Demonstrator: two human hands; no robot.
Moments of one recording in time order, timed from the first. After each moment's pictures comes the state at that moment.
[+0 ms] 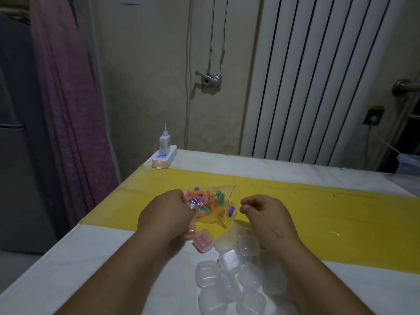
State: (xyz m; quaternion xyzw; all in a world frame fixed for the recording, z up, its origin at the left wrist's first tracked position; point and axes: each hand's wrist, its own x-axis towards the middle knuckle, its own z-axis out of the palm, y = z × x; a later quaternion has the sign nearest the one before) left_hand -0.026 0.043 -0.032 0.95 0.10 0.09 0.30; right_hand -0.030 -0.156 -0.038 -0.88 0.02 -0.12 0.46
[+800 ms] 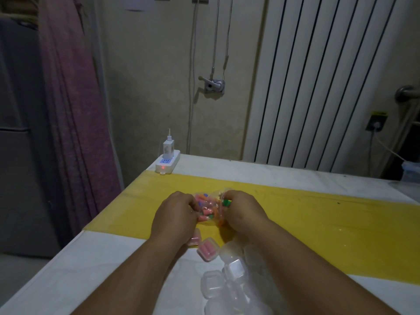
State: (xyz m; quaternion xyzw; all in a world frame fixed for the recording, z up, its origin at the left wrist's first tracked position) left_hand -0.008 0.041 -0.051 0.92 0.05 0.20 0.33; right_hand 0.020 -0.108 -0.029 -0.97 -0.02 -0.03 0.26
